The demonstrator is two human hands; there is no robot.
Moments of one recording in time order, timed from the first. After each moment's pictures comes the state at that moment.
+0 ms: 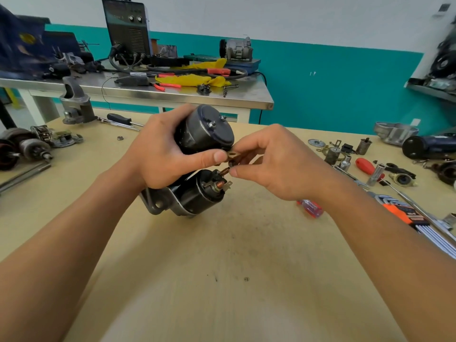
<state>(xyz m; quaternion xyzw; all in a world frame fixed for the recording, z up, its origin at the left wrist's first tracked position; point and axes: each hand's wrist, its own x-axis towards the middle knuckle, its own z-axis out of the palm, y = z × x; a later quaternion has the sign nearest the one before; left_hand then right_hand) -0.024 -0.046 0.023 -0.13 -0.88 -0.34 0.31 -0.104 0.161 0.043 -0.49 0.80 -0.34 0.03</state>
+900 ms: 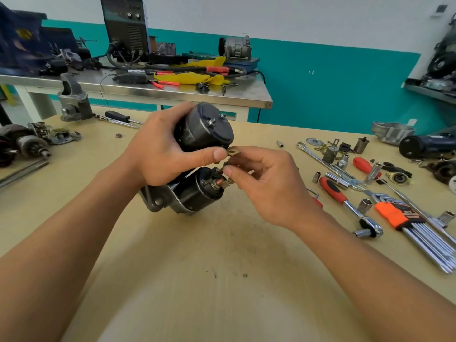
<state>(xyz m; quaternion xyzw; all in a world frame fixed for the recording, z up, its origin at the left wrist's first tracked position) -0.022 -0.044 0.024 -0.14 -0.87 -0.34 0.32 -0.090 0.157 -0.009 -0.44 0.73 -0.52 -0.05</state>
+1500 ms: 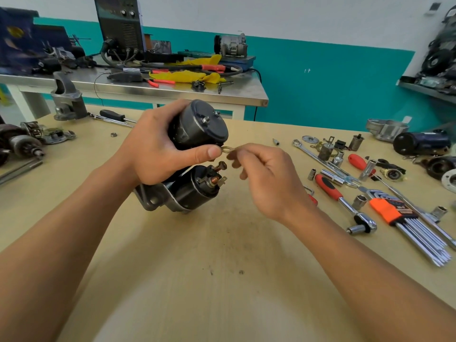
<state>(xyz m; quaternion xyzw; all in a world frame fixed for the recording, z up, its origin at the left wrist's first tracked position) -0.020 -0.043 0.025 -0.14 -0.88 -0.34 0.31 -0.084 0.157 -0.004 -0.37 0.77 -0.52 -0.04</state>
